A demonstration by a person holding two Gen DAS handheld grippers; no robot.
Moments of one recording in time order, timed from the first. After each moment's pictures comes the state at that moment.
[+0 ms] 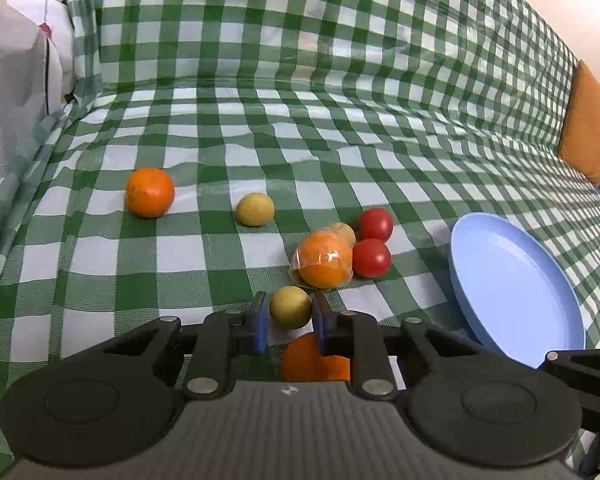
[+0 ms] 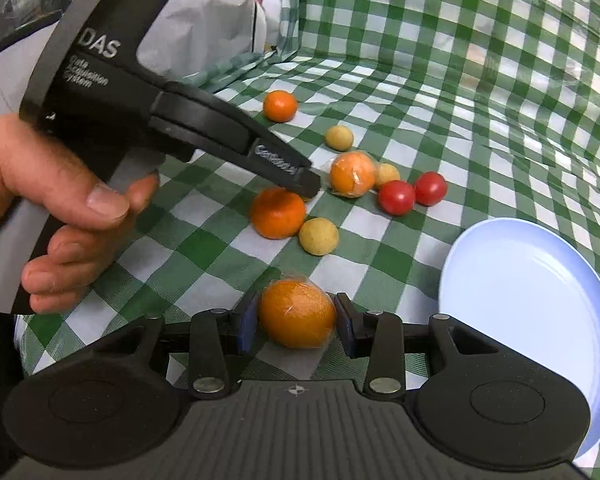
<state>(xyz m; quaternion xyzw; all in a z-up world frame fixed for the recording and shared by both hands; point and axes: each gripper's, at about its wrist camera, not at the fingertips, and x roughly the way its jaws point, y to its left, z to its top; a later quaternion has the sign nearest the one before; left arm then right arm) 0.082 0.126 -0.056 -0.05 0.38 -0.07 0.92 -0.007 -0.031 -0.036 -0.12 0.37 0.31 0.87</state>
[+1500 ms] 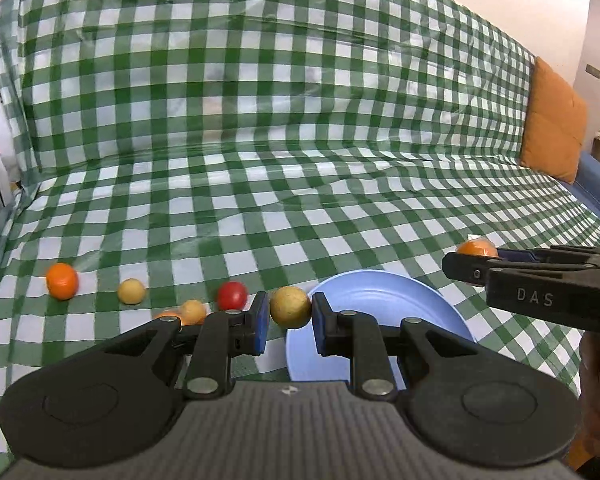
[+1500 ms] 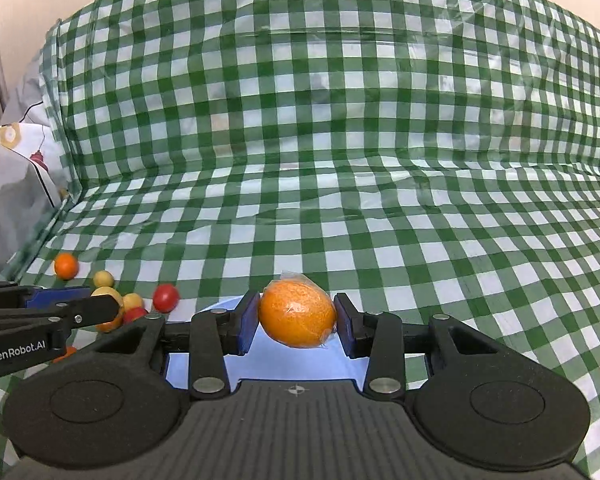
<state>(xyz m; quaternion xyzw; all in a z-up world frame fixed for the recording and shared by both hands) 0.080 0.003 0.020 -0.02 0.34 -0.10 0.93 0.058 -0.185 0.037 0.02 0.34 0.09 0.94</state>
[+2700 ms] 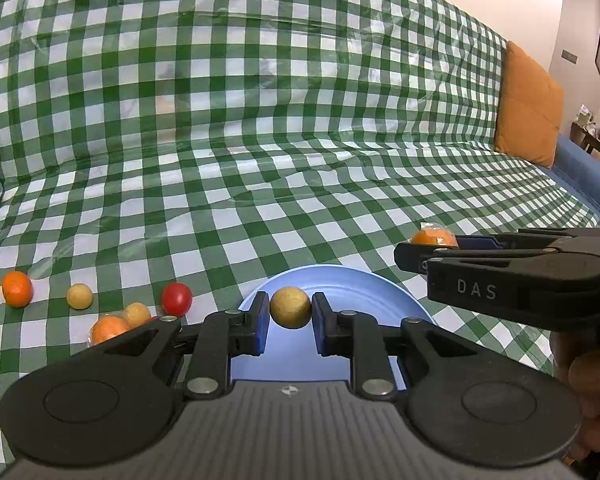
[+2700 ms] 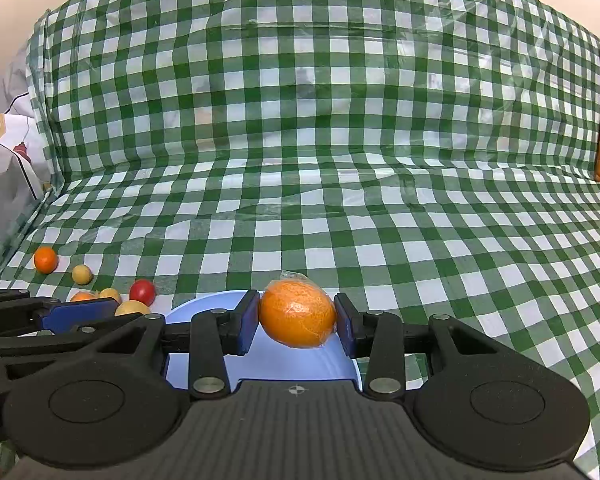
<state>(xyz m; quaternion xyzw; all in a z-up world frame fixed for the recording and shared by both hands) 0.087 -0.031 0.011 0.00 0.34 -0.14 0.93 0.065 -0.182 0.029 0.01 0.34 0.07 0.94</state>
